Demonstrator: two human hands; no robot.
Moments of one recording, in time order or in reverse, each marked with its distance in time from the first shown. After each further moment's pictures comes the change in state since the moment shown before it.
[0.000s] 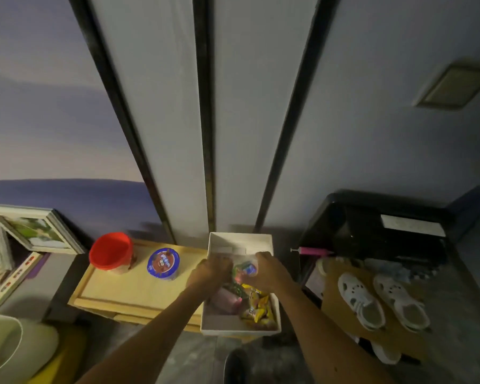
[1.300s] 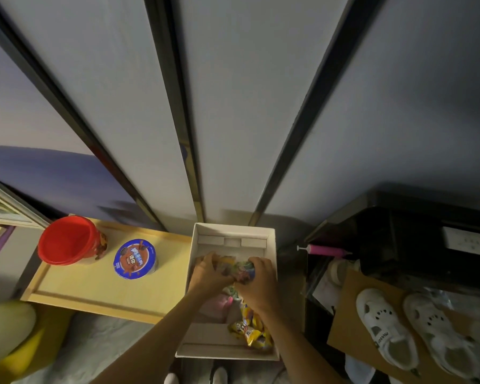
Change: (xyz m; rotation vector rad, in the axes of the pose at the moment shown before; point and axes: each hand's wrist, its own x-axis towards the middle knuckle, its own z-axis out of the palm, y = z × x) left_hand 0.125 -0.040 0.099 -0.209 0.022 -0.047; right_hand 0.072 0.049 0.098 0.276 0.200 0.053
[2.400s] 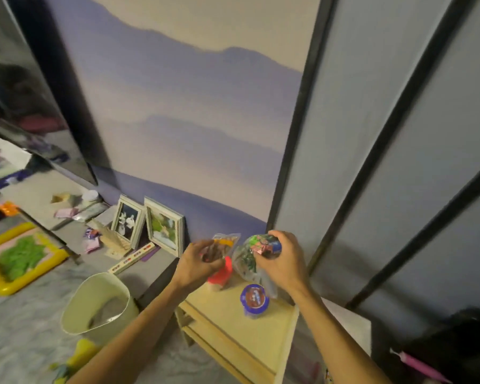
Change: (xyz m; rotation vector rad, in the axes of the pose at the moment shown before) left_hand -0.233 -0.070 -0.359 -0.403 0.558 0.310; right_hand -0.100 -0.365 -0.047 0.223 0.077 -0.714
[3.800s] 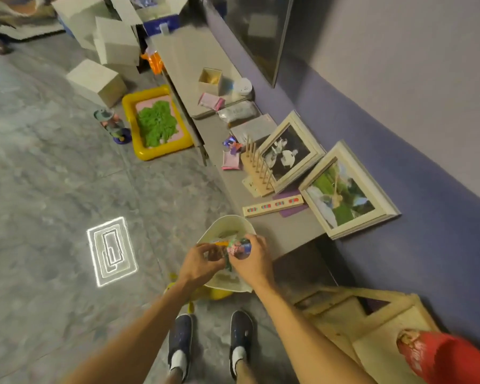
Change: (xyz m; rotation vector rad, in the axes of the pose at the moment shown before) left_hand 0.091 -0.484 -0.315 -0.022 0.257 -0.735; right_hand 0.011 -0.051 0.697 -0.101 -0.819 0.129
